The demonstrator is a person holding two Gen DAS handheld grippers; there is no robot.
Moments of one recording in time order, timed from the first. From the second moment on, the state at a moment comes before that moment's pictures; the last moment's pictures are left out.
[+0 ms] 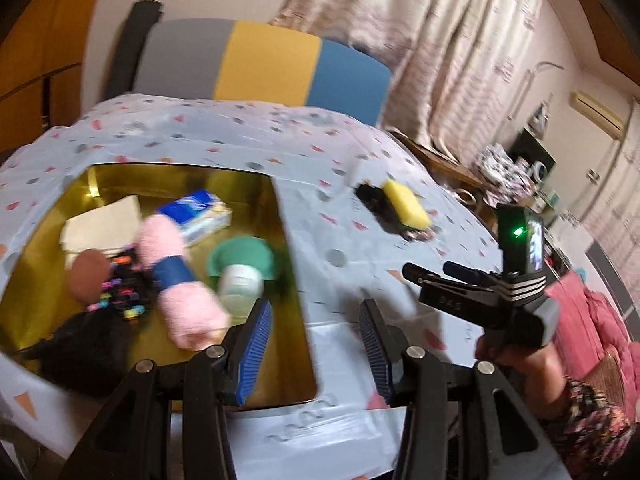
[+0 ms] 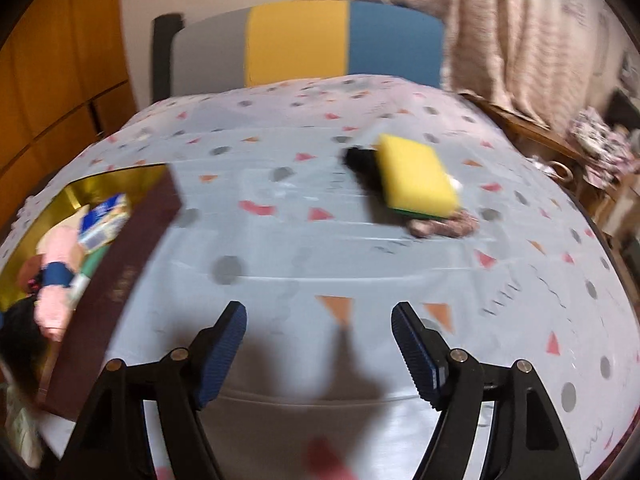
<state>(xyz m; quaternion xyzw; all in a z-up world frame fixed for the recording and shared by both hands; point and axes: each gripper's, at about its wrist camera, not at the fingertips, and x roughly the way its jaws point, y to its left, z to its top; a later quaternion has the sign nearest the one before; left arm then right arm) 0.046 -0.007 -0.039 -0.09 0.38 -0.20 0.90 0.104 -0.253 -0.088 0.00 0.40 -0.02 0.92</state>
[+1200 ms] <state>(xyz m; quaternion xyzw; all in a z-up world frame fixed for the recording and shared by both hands) 0.285 -0.304 -0.074 0.02 0.48 -0.24 0.85 0.094 -0.370 -0.116 0.12 0.32 -0.16 0.93</state>
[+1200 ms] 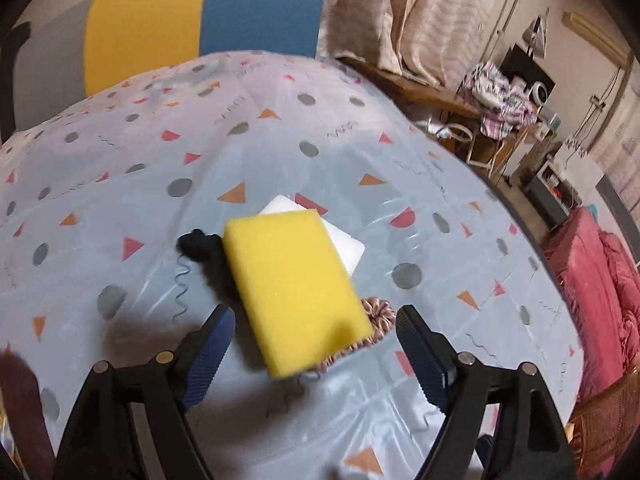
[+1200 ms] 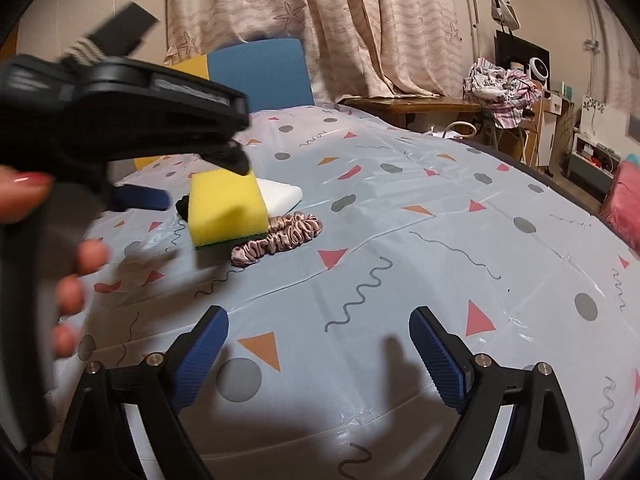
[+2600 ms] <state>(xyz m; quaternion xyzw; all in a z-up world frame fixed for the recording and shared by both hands) 0.205 -0.161 -0.112 -0.12 0.47 -0.23 0.84 0.122 -0.353 -0.109 0.06 0.37 -0.10 0.92</state>
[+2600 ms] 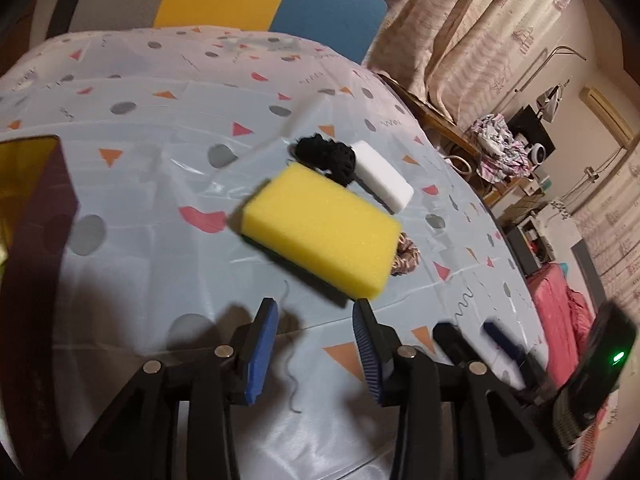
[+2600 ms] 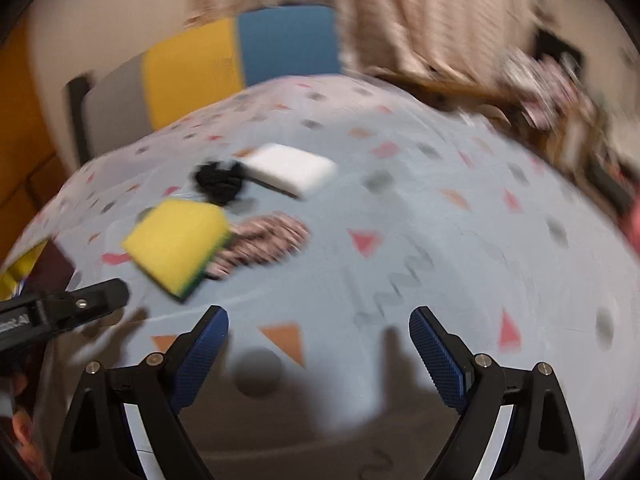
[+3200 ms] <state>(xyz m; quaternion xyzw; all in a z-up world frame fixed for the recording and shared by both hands) 0.183 -0.140 -0.094 -0.12 0.46 -0.22 0.85 0.214 -0.344 -0.130 -0.01 0.47 0.07 0.88</state>
